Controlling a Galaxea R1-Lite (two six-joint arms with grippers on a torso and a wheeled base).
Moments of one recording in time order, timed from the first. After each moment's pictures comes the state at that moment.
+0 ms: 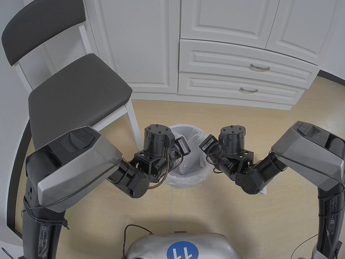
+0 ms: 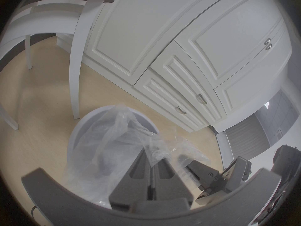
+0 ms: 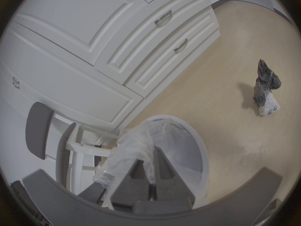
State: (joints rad) left arm -0.63 2.39 -1.29 -0.86 0.15 -0.69; right arm 0.55 2.32 -1.14 -0.93 -0.29 0.95
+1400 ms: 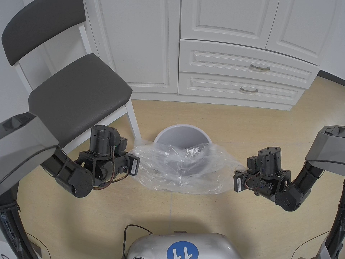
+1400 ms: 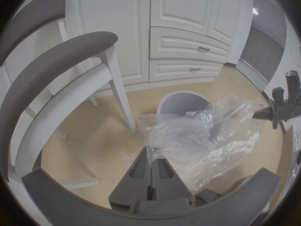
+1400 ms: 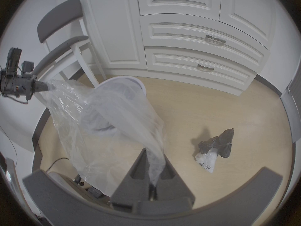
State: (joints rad) left arm -0.43 2.07 -0.85 -0.75 0.12 0.06; right arm 0.43 2.10 -0.60 -1.01 -0.19 0.05
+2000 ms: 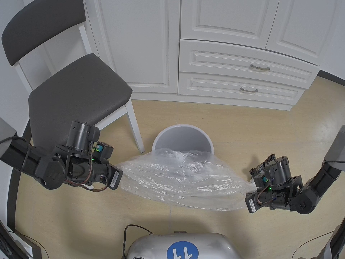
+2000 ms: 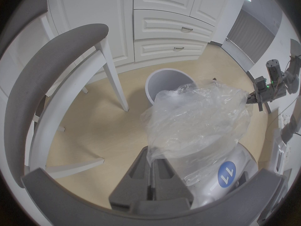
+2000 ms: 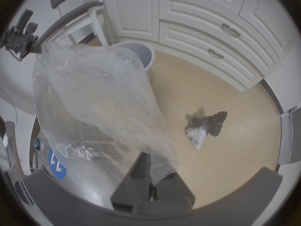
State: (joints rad) left arm -0.37 1.83 -0.81 -0.30 -0.04 0.18; right arm 0.43 1.95 -0.48 -0.70 -0.17 -0.09
